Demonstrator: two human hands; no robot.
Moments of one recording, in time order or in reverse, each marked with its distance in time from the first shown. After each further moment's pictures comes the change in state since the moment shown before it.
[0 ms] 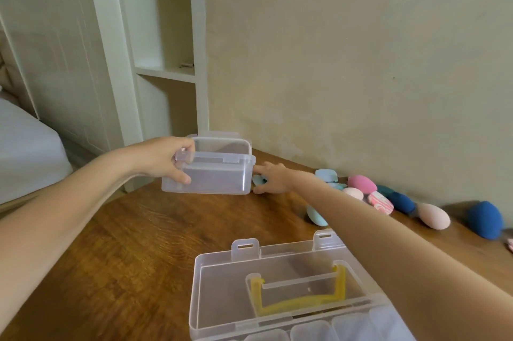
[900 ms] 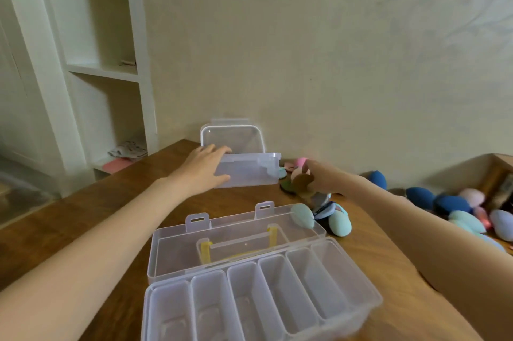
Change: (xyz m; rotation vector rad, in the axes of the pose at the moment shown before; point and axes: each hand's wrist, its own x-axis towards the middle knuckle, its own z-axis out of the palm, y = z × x) left_hand 0.001 0.129 0.073 0.000 0.174 0.285; right_hand -0.189 0.088 -0.012 -0.022 0.153 0.490
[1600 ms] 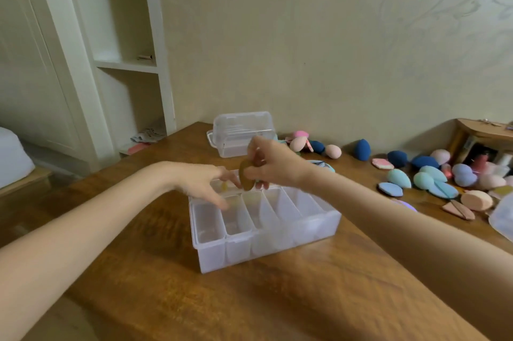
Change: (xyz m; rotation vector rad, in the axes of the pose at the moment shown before) left_hand -0.135 0.044 -0.052 -0.062 -0.703 0.026; right_hand -0.182 -0.113 -0.009 0.699 0.071 -0.449
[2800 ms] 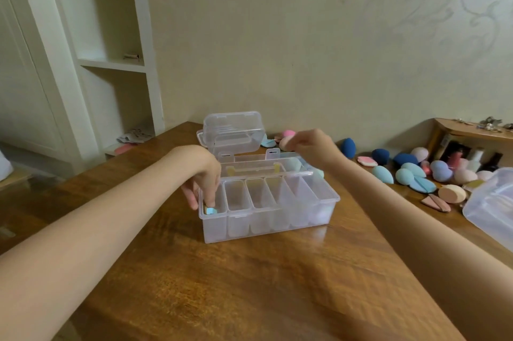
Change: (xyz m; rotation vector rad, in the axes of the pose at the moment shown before) left_hand 0.017 0.029 -0.014 0.059 -0.089 -0.464; right_hand -0.001 0.062 -0.049 -0.205 0.407 0.269
